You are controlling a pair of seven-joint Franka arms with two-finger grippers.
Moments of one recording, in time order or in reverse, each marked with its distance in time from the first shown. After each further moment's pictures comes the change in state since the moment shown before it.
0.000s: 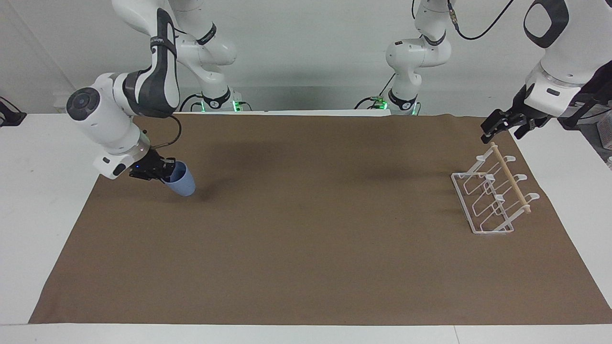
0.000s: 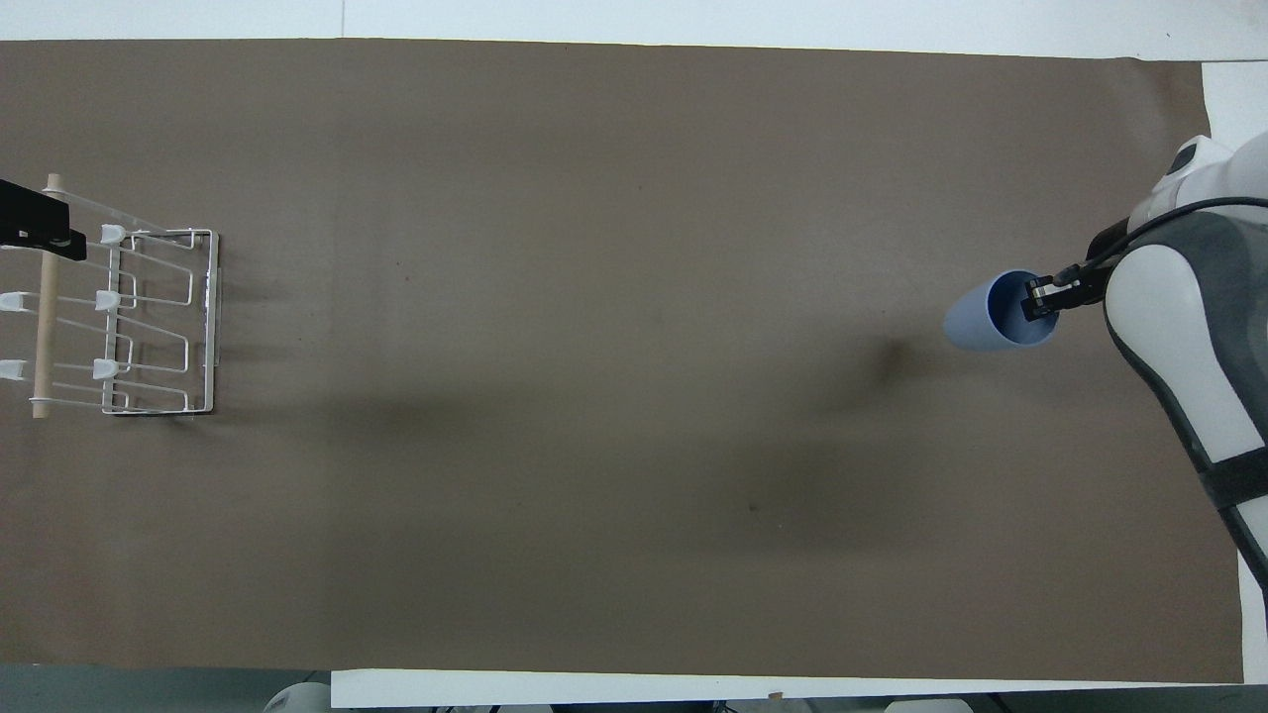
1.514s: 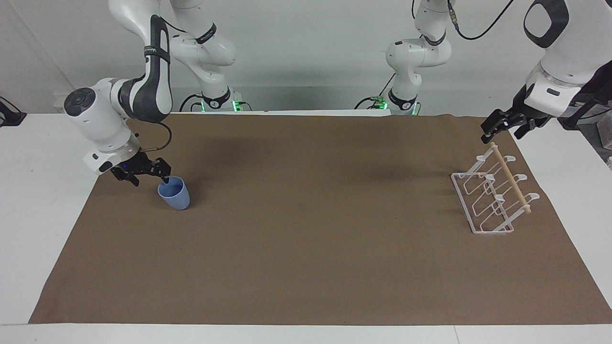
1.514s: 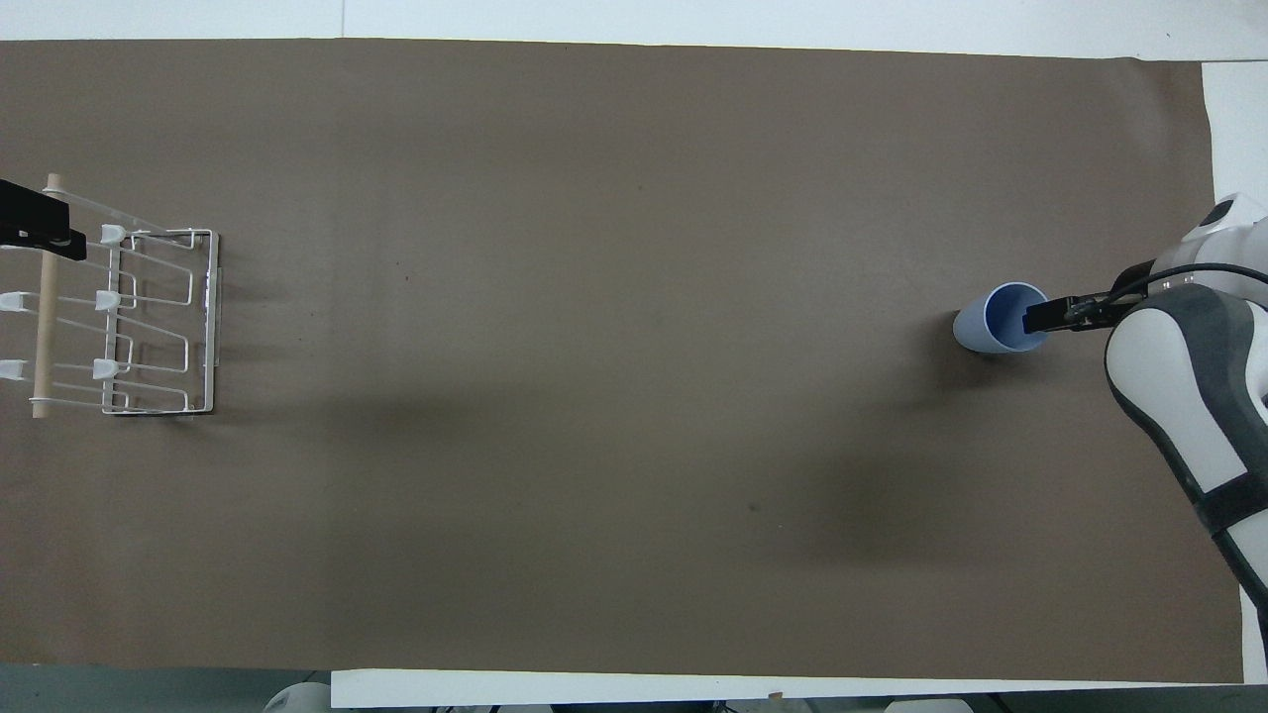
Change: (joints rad) left arm 0.000 0.000 0.000 0.000 0.000 0.000 0.000; right arm -0.105 -0.037 -0.018 -0.286 -0.081 0.387 0.046
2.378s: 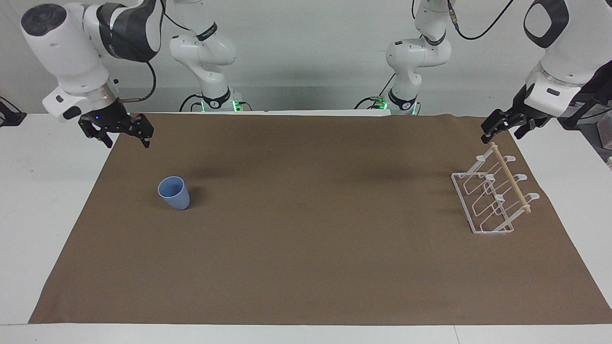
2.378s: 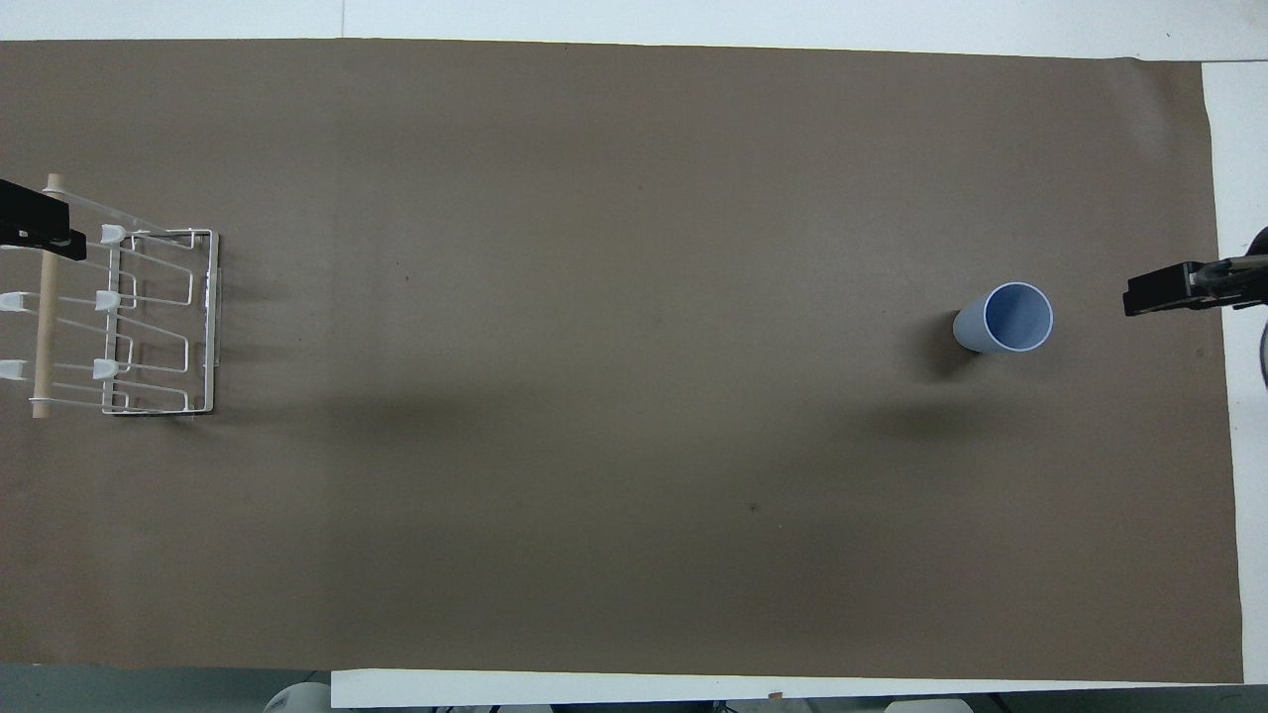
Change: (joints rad) left arm 0.000 0.000 0.000 0.000 0.000 0.001 0.000; right arm 0.016 -0.096 -0.005 0.231 -0.104 -0.352 0.081
